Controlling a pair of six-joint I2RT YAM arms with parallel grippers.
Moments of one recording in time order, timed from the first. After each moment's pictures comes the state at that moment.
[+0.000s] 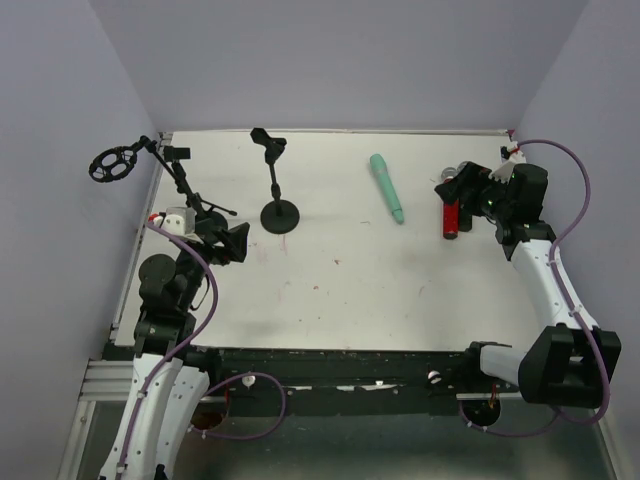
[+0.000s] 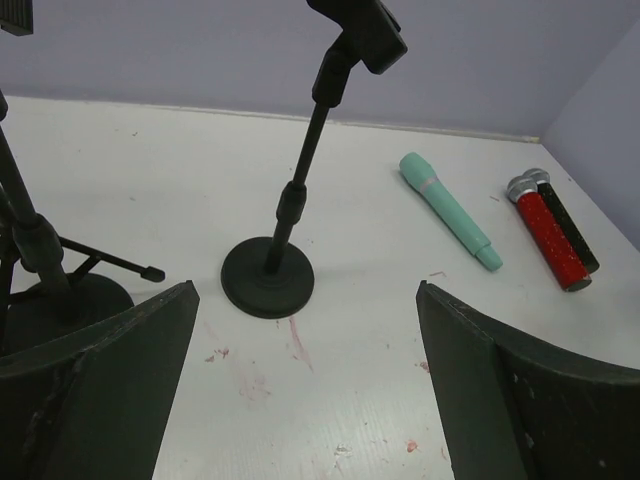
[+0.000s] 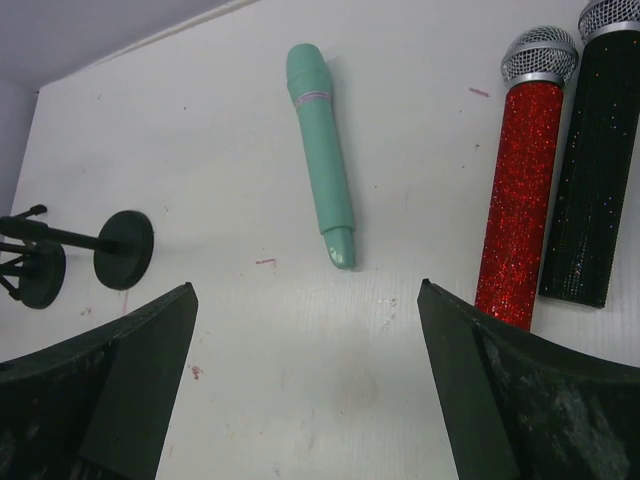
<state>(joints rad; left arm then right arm) -0.12 0.44 0.54 -0.07 0.17 -0.29 -0.10 1.20 0.91 -0.13 -0.40 0.35</state>
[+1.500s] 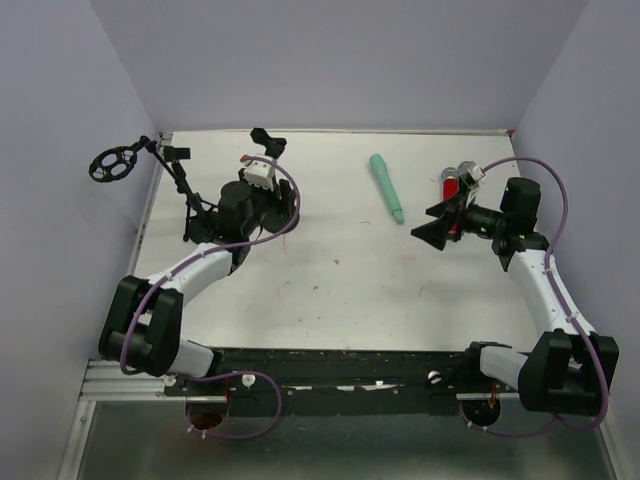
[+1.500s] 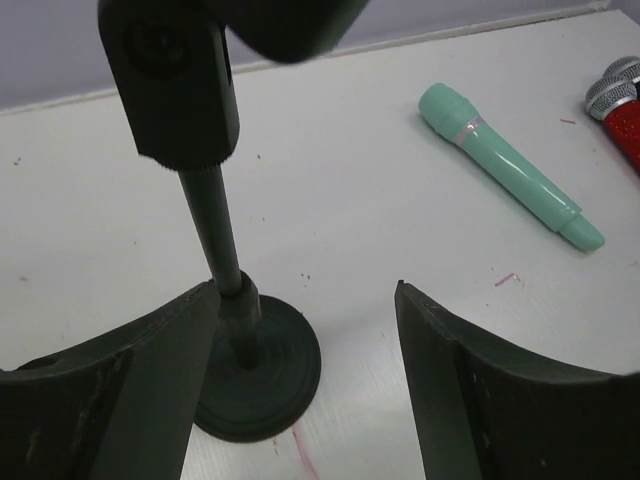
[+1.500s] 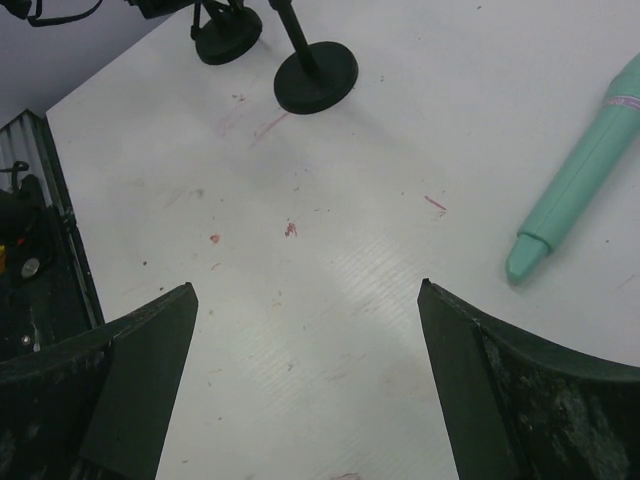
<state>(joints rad) -0.34 1.39 0.73 0.50 0.10 -0.12 -0.10 1.16 0.81 -0.14 -1.10 -0.15</state>
